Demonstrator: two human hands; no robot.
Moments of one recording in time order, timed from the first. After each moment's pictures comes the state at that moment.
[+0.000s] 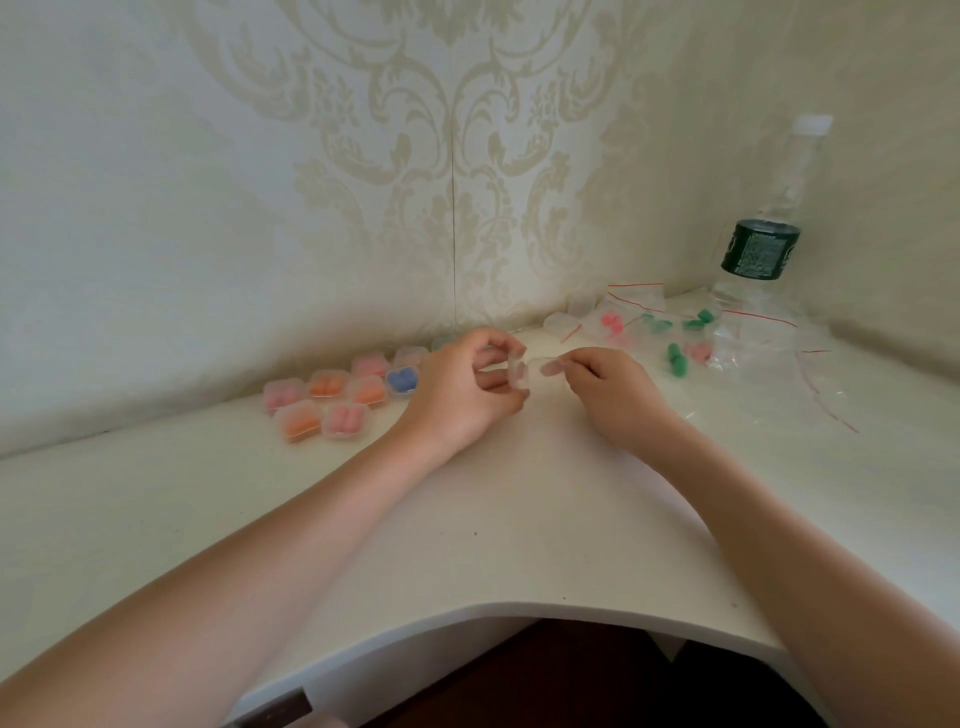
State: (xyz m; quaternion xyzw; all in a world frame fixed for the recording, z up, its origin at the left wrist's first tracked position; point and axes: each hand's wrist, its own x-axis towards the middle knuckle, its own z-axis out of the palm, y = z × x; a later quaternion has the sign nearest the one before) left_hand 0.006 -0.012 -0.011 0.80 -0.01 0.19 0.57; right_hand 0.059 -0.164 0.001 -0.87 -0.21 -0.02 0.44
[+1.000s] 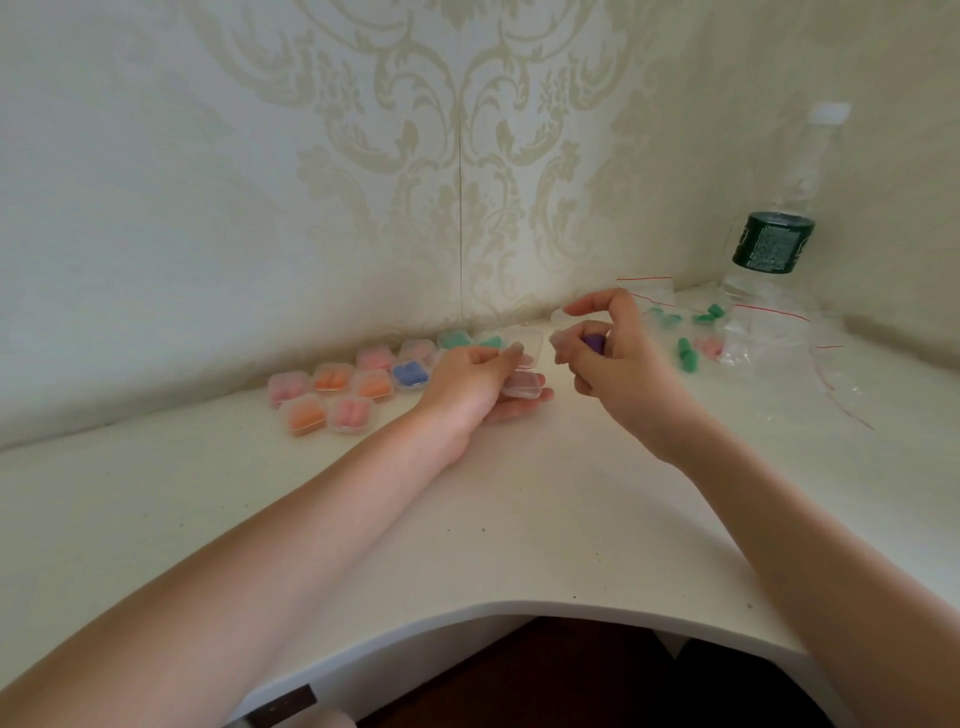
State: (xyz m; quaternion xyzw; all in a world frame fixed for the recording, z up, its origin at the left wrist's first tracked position) left_hand 0.010 -0.022 0.000 0.64 0.13 0.06 0.75; right_hand 0.052 -0.160 0.010 -0.75 -0.27 -0.01 0.60
